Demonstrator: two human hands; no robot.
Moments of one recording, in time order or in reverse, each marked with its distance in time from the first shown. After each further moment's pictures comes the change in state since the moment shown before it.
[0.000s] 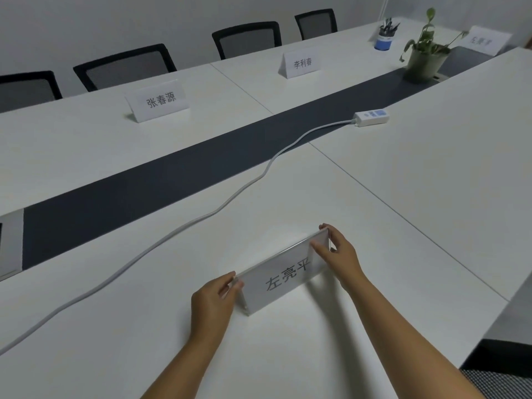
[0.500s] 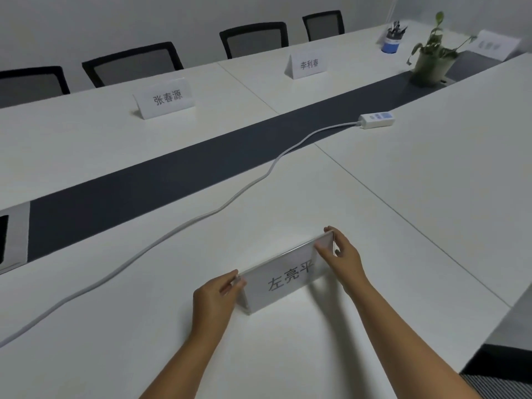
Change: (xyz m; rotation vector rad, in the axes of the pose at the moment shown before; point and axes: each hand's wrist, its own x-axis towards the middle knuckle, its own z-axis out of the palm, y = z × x) left_hand 0.000 0.000 -0.001 -0.040 0.000 -0.019; right_hand -0.004 0.002 -0.001 -0.034 0.009 -0.014
